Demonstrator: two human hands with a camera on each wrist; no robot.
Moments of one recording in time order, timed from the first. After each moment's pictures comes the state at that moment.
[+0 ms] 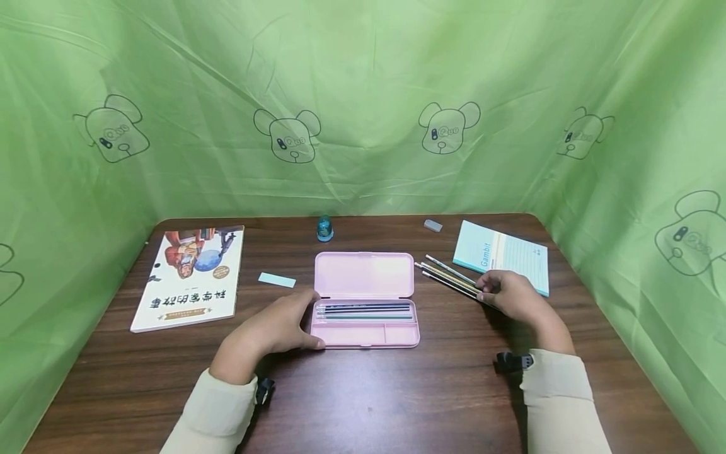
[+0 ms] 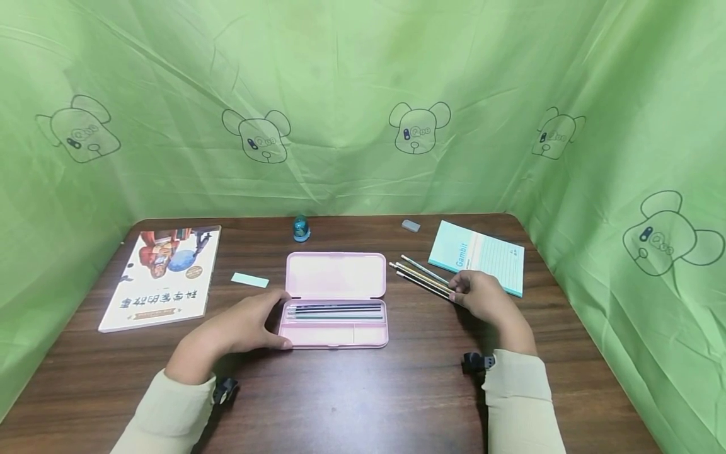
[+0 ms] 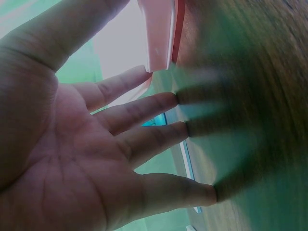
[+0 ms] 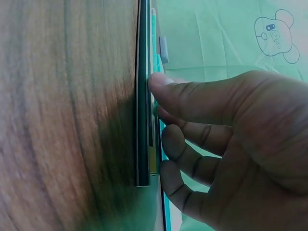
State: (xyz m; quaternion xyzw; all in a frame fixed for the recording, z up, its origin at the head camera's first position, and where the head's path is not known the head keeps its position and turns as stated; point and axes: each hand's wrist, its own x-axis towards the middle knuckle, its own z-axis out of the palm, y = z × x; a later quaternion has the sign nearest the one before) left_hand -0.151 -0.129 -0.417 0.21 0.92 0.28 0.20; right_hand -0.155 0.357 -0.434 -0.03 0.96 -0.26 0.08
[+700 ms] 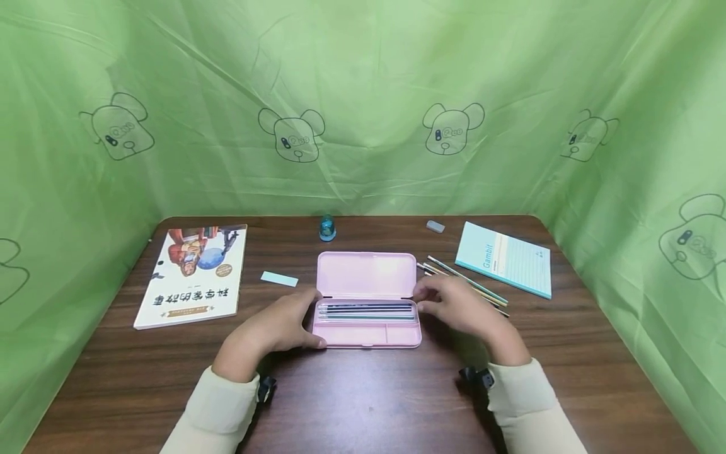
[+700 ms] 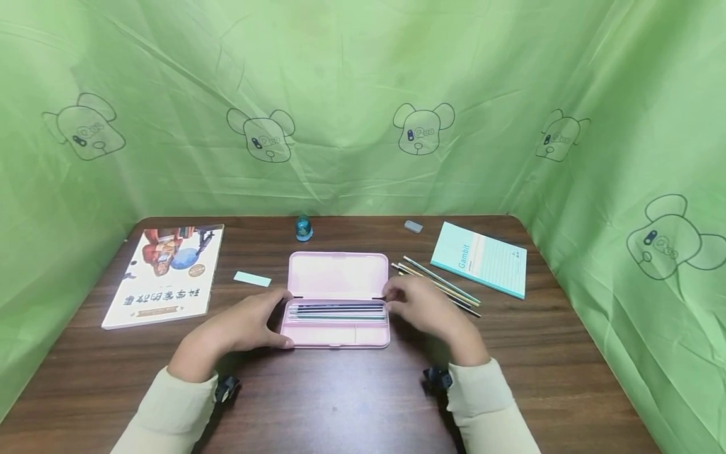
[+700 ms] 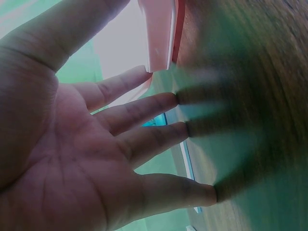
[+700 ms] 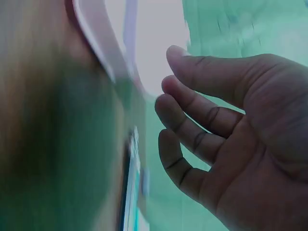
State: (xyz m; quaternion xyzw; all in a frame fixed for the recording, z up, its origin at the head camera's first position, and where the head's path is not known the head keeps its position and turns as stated) left_hand -0.151 -0.129 -0.417 0.21 0.92 0.28 0.20; right_hand -0.147 0.240 -0.411 -0.18 0.94 -0.29 0.08
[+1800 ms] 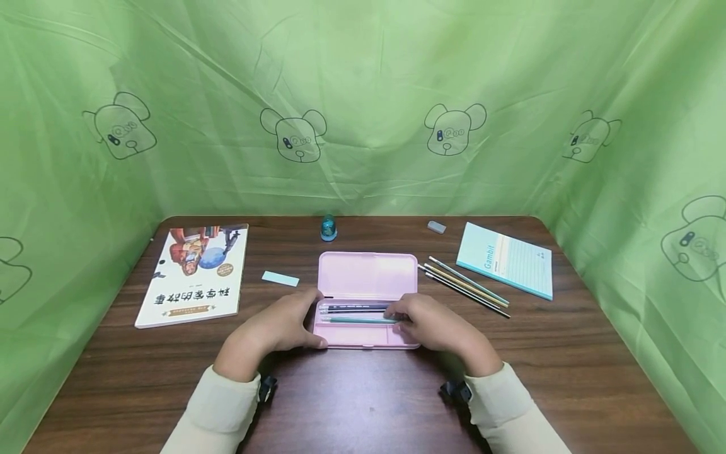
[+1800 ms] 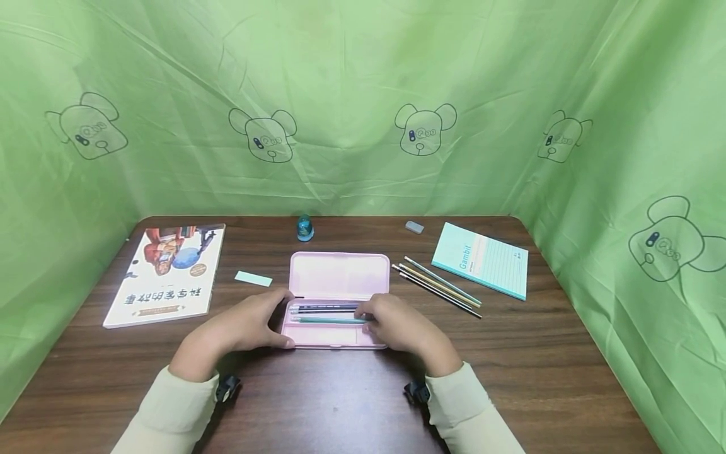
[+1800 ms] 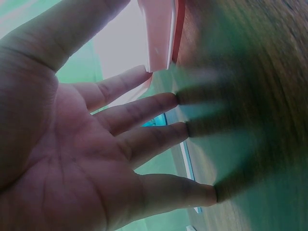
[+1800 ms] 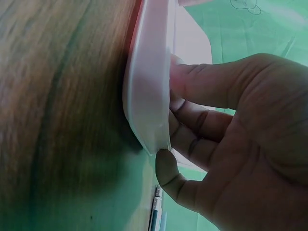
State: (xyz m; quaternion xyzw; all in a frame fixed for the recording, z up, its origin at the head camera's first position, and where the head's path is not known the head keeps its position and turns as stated) left_hand -0.151 -0.129 -0.417 0.21 0.92 0.28 0.19; right_hand -0.137 0.192 -0.429 -0.25 0.93 -0.23 0.14
